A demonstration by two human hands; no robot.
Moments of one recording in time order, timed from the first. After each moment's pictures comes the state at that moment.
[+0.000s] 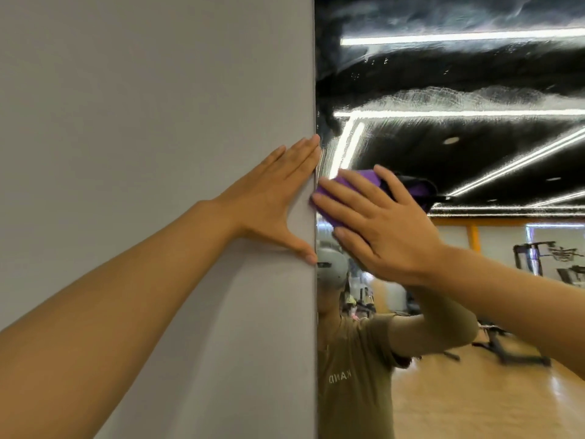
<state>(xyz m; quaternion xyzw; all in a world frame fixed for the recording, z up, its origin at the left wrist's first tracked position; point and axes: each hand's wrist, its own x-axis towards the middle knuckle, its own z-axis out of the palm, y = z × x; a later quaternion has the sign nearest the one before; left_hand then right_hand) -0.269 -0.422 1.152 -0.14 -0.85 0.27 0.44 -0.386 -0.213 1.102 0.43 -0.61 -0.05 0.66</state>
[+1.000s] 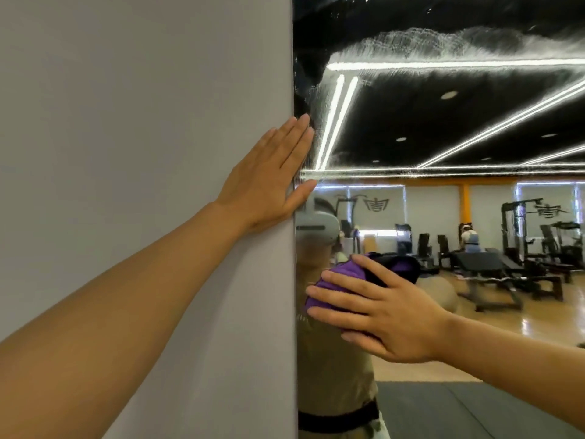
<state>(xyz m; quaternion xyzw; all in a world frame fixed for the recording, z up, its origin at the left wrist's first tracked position) -0.293 -0.401 1.098 -0.12 -0.80 0.23 0.54 -0.400 -0.170 0.955 0.53 -0.57 -0.24 0.58</state>
